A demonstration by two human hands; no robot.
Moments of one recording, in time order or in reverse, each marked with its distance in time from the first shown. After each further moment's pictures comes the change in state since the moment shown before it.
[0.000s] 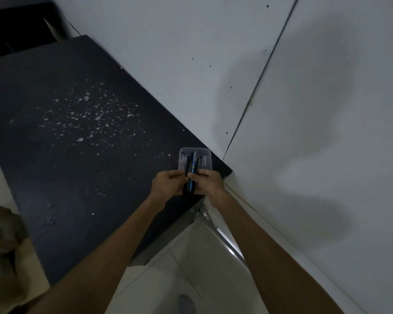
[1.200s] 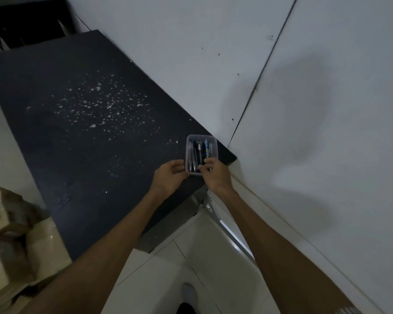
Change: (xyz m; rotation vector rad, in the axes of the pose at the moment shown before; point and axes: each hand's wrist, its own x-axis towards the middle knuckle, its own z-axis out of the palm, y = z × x) left_hand -0.043 -0.024 -0.023 0.240 0.024 0.188; right_hand -0.042 0.019 -0.002 -0.495 0.155 -0.310
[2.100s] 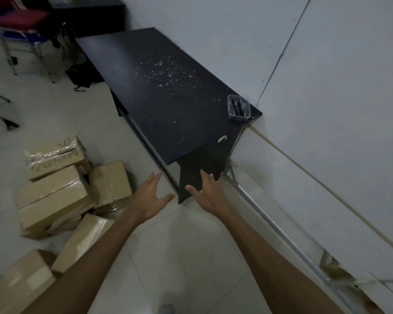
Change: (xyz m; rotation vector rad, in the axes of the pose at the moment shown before) left_hand -0.394 -0.234 -0.157 0.495 0.063 0.126; right_hand -0.426 0.024 0.137 -0.365 -0.273 -0.213
